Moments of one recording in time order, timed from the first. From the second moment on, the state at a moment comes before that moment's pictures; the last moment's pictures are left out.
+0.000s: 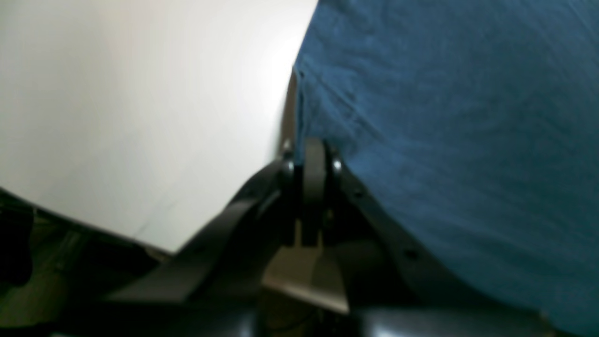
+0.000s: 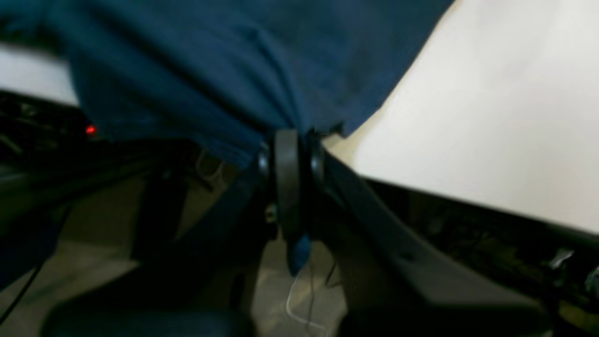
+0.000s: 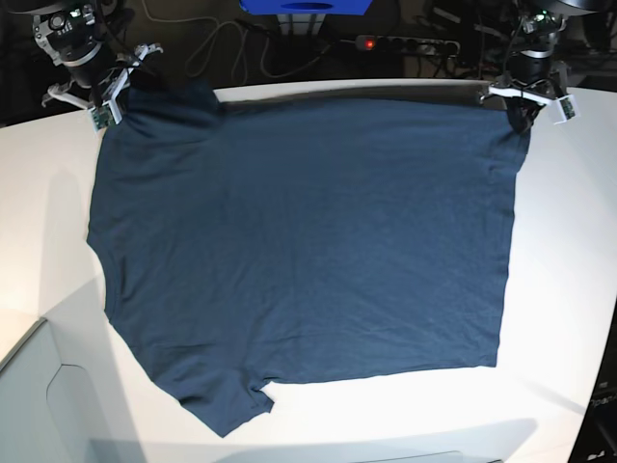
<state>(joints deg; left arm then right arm) 40.1 -4.1 -34.7 109.8 -27.7 -11.9 24.2 -43.7 11.7 21.3 123.2 7.5 27.7 -44.4</state>
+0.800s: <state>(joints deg) 20.6 -4.5 -34.7 100.4 -27.4 -11.8 24.2 -10.3 15.8 13.0 104.2 7.3 28.4 -45.0</state>
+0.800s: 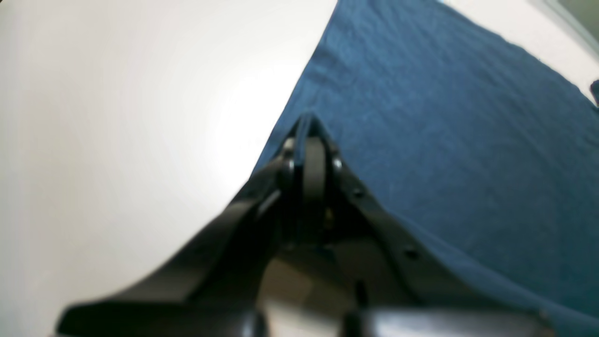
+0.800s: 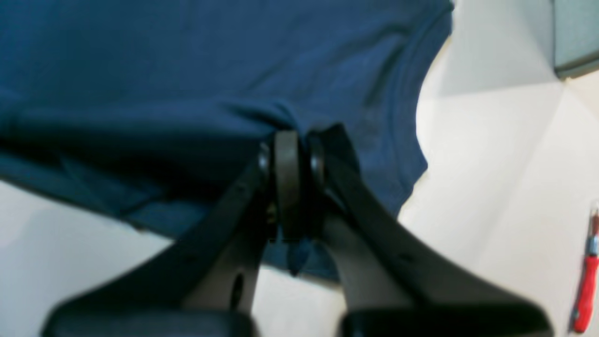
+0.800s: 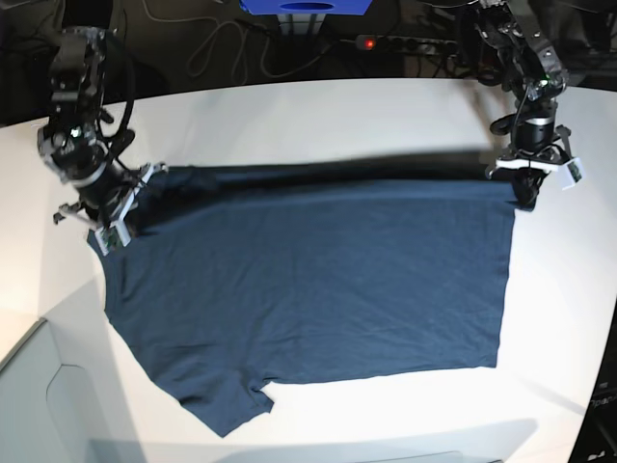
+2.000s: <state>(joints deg) 5.3 -8.3 -34.4 87.0 -27.2 -11.8 24.7 8.2 15.1 9.5 85.5 7.3 28.4 -44.1</state>
